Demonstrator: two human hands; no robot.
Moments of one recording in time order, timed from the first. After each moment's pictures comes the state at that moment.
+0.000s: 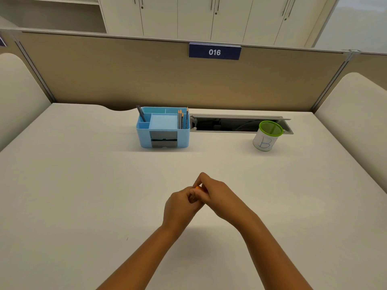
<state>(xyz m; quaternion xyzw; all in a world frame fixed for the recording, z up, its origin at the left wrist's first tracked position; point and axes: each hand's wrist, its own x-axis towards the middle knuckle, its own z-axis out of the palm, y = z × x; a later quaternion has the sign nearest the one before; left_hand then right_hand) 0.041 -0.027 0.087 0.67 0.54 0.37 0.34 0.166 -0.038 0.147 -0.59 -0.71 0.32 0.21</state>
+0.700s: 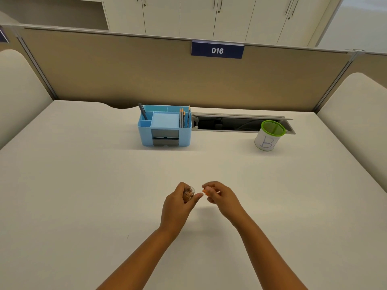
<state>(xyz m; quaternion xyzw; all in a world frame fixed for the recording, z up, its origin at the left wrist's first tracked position) 0.031 -0.026 0.070 0.65 0.52 0.43 0.35 0.183 -0.032 0.094 -0.65 -0.53 0.42 0.34</state>
